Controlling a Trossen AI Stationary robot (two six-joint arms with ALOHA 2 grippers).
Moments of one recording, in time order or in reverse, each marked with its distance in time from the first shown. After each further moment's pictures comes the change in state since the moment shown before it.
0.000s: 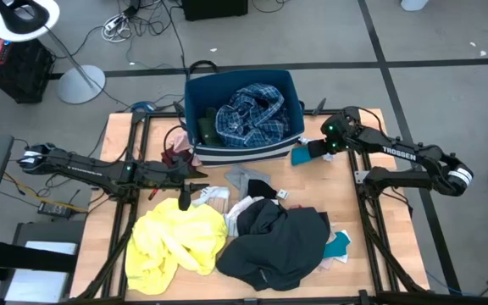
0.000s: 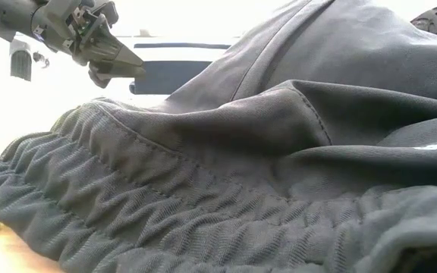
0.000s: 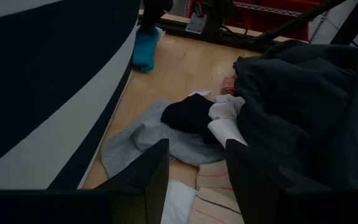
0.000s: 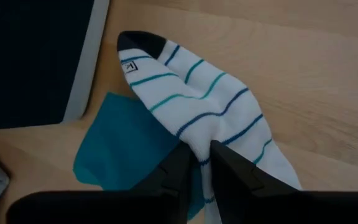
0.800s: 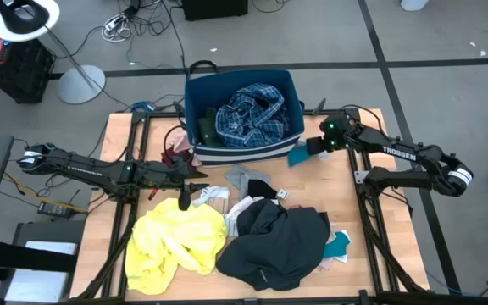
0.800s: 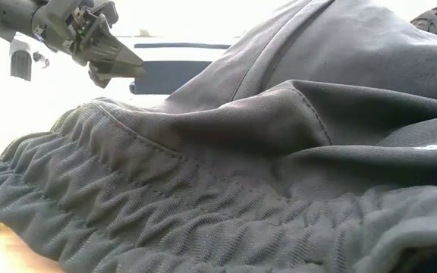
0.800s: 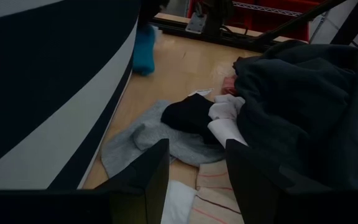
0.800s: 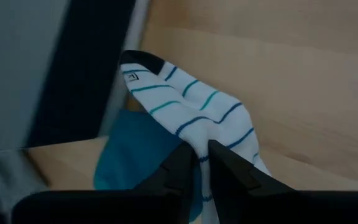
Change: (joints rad) left arm 0.000 0.000 0.000 0.000 0.000 0.000; right arm -0.008 0.000 0.000 0.042 -0.024 -0.001
